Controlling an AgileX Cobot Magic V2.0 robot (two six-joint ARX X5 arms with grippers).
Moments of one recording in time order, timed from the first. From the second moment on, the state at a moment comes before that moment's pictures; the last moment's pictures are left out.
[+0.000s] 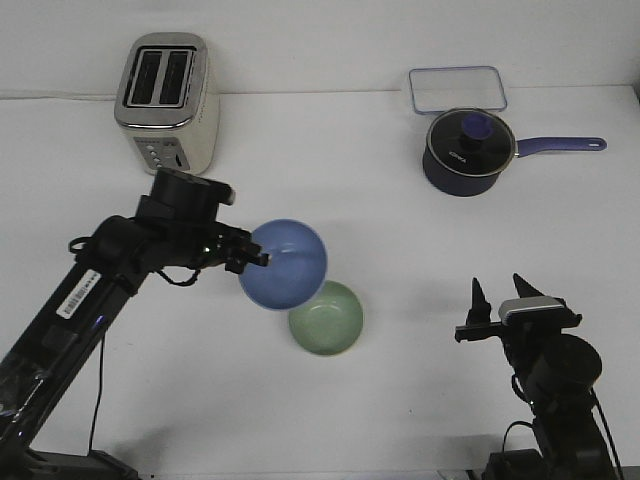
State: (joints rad) left arm -0.48 1.51 1.59 -0.87 0.31 -0.13; right arm 0.06 0.48 0.50 -0.24 -0.05 0.03
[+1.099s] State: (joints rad) left arm -0.58 1.71 1.53 -0.80 0.31 -0.14; right arm 0.06 0.48 0.50 -0.24 -0.05 0.03
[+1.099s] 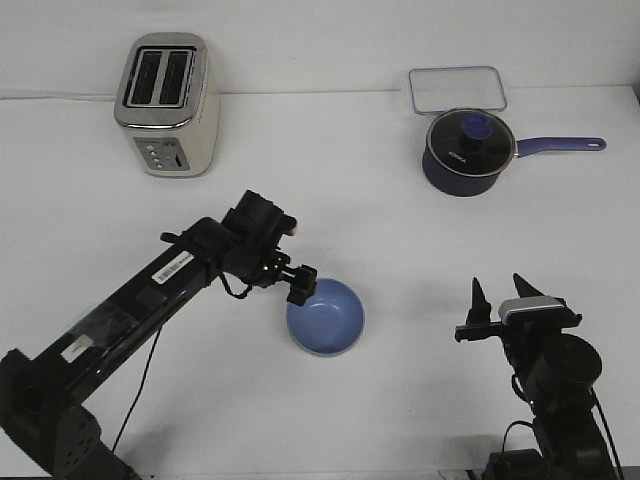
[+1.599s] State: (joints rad) left arm -0.20 1.25 1.49 -0.73 0.10 -0.10; right arm 0.06 0.48 0.50 -0.24 -0.05 0.03
